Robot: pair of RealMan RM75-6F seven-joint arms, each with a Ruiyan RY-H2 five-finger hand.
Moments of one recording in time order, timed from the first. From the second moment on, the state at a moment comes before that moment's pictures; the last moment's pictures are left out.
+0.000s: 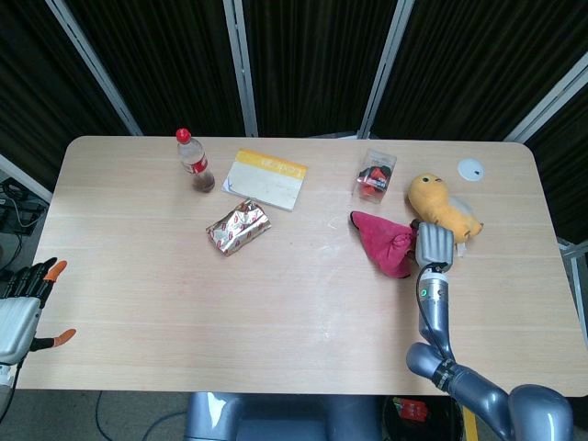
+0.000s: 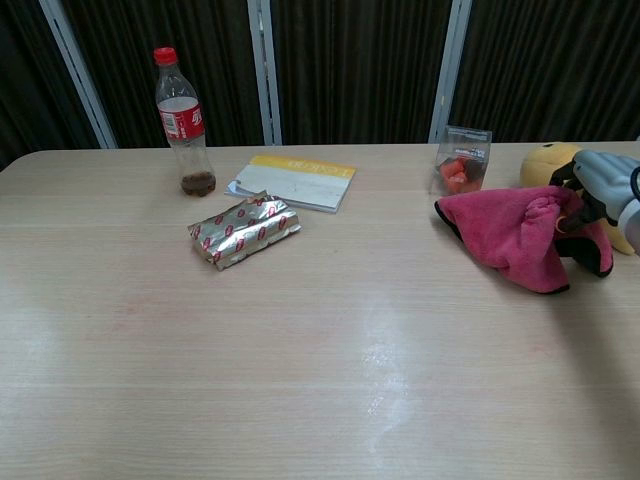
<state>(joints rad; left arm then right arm) -0.12 -1.06 0.00 -1.72 1.45 1.37 0.08 0.61 -1.88 0.41 -0.89 -0.94 1.05 -0.34</state>
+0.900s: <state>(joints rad) -0.11 -1.06 0.01 -1.72 1.45 1.37 0.09 0.43 -1.68 0.15 -1.44 -1.14 1.15 -0.30</state>
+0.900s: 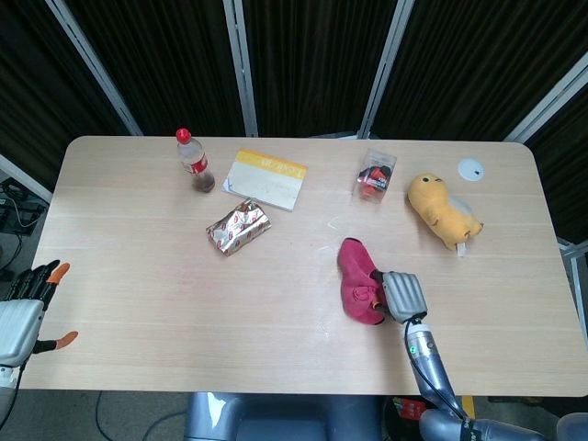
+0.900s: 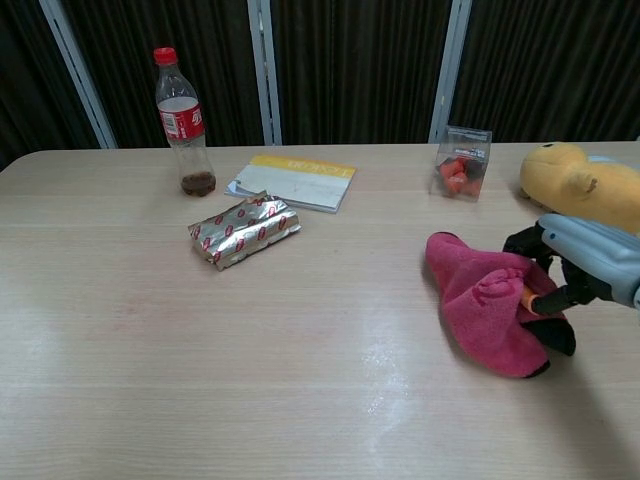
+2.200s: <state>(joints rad) -0.10 -1.07 0.00 -1.72 1.46 1.39 0.09 0.33 -1.27 0.15 -1.72 -1.14 1.17 -0.20</state>
